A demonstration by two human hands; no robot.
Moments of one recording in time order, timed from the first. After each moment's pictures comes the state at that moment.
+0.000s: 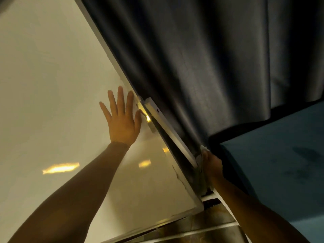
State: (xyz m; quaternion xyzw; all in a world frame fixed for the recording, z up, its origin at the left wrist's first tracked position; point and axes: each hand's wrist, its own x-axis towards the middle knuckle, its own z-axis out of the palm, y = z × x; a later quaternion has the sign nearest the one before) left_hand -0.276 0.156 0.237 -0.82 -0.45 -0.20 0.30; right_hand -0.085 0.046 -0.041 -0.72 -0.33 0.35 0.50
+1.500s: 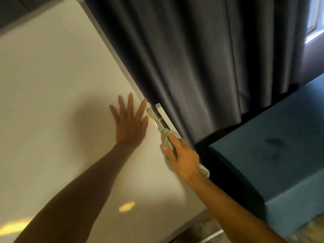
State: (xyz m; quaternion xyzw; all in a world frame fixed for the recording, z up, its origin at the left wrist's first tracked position) left_hand -0.320 0.163 0.244 -0.86 -0.32 -0.23 0.32; right_hand -0.223 0.002 0.115 -0.71 -0.46 0.01 0.53
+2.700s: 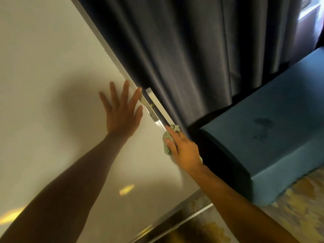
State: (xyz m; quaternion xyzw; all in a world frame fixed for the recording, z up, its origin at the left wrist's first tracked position) left_hand -0.322 0.165 0.230 -0.88 -0.27 -0.25 0.30; right_hand -0.214 -0.021 0.076 -0.73 -0.49 0.07 0.48
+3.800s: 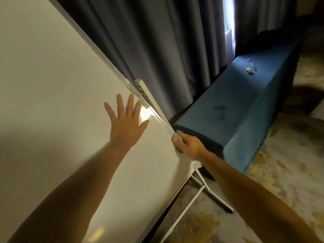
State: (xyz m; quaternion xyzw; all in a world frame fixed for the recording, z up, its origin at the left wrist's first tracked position) left_hand -0.358 0.125 0.179 -0.90 -0.18 -0.19 0.34; right_hand -0.243 -0.088 0.024 -0.77 -0.34 0.20 0.50
